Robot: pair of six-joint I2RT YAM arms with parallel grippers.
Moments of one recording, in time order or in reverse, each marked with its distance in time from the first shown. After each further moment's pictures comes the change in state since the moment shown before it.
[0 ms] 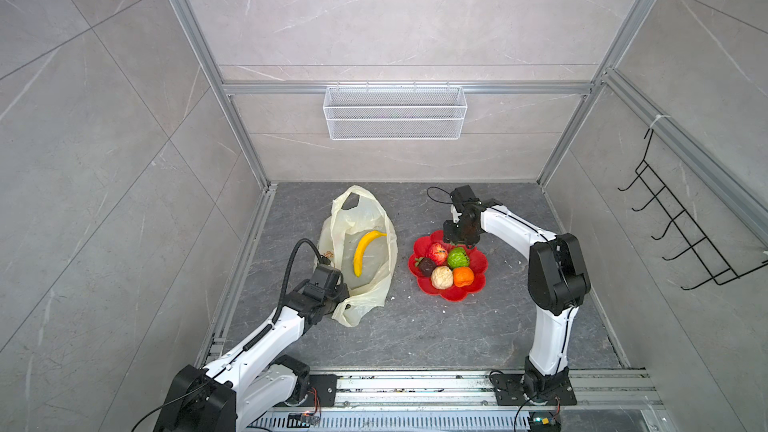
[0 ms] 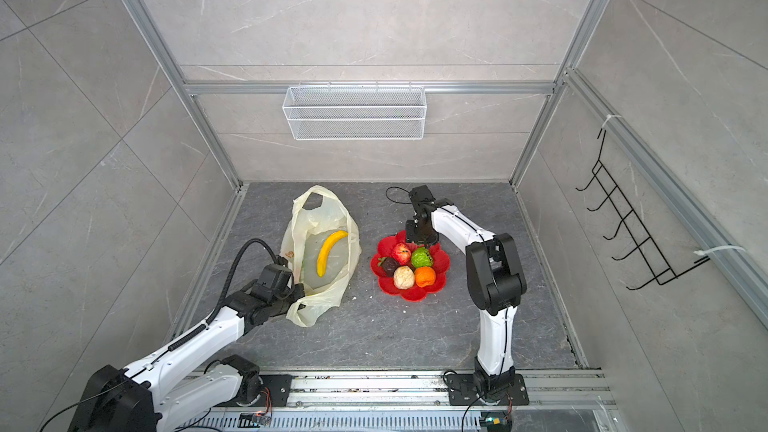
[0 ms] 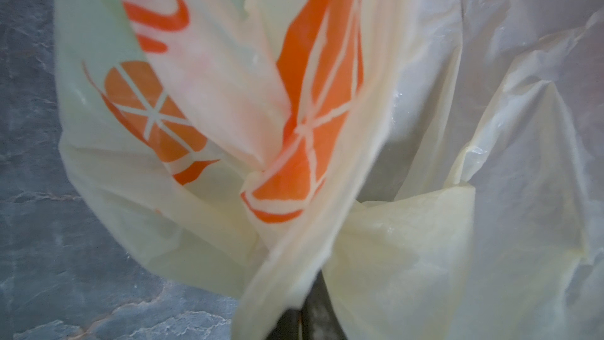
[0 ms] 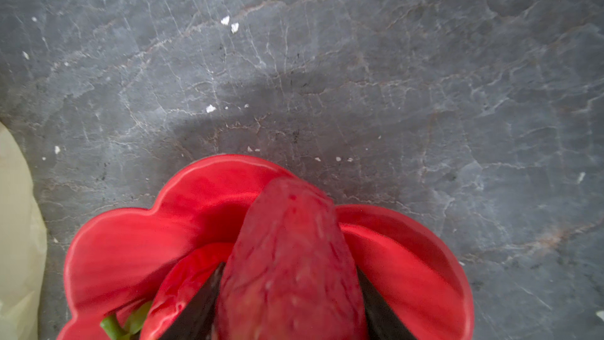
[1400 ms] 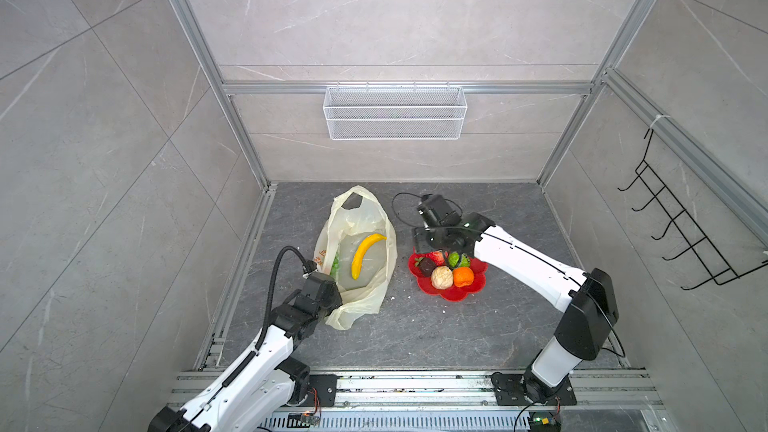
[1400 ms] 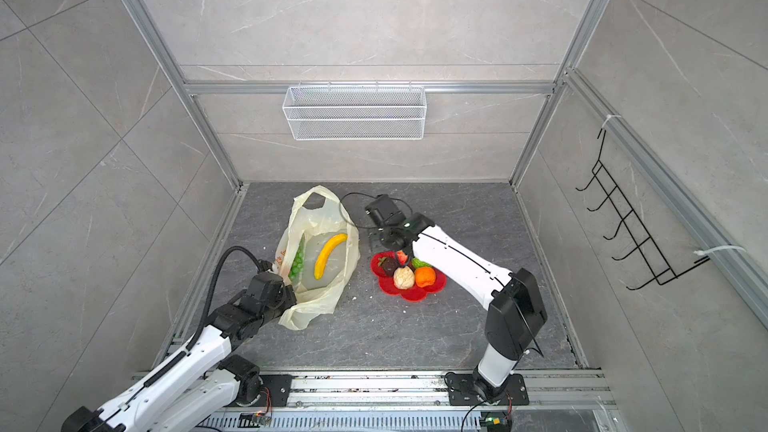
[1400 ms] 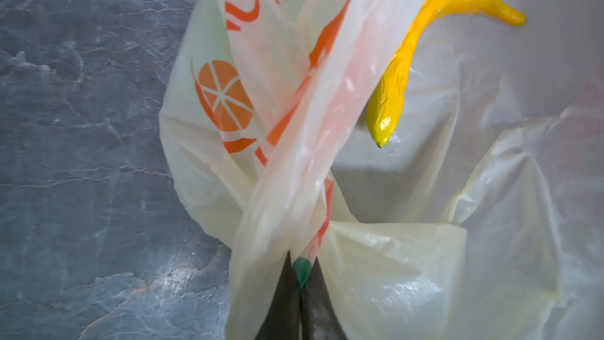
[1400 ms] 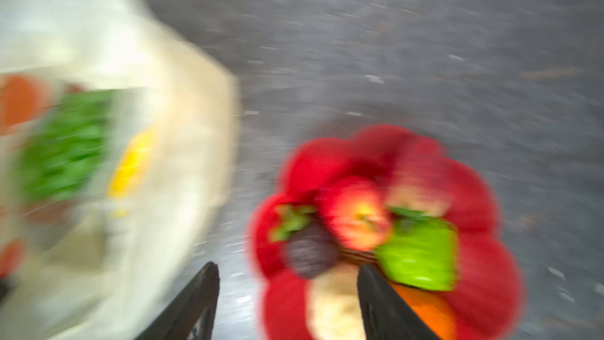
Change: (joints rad) left arm -0.016 -0.249 -0.052 -0.100 -0.164 -0.133; right arm 0.474 -0.295 -0.002 0.020 0.241 0.074
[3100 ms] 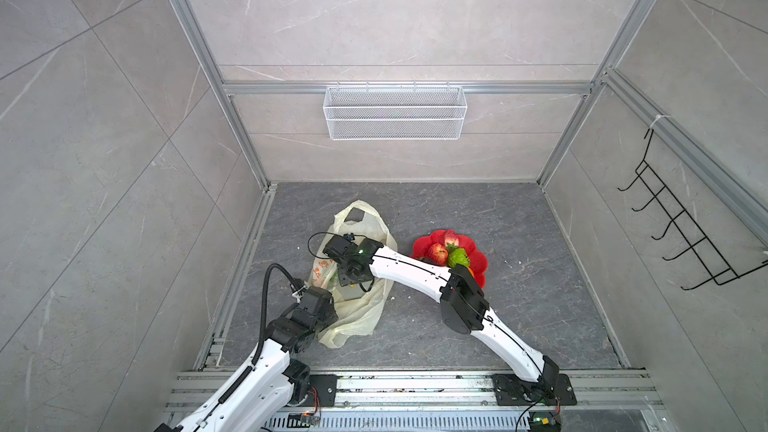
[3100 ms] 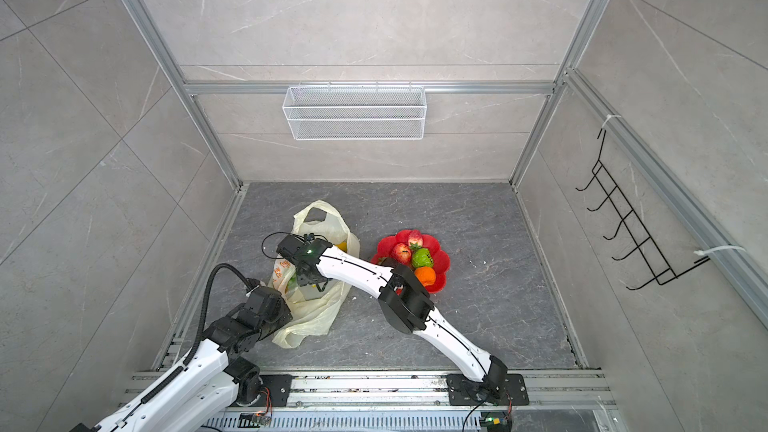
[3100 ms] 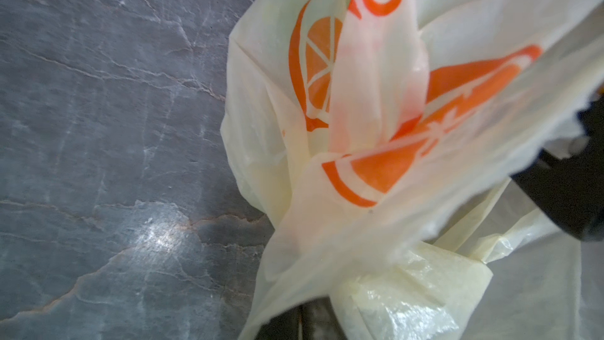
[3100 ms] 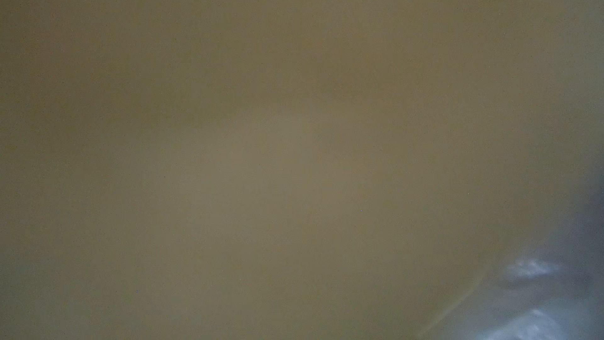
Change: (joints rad) left arm -0.004 -0.077 -0.105 -0.073 -0.025 -0.213; right arm 0.232 0.847 0.806 -0.245 -0.035 0.303
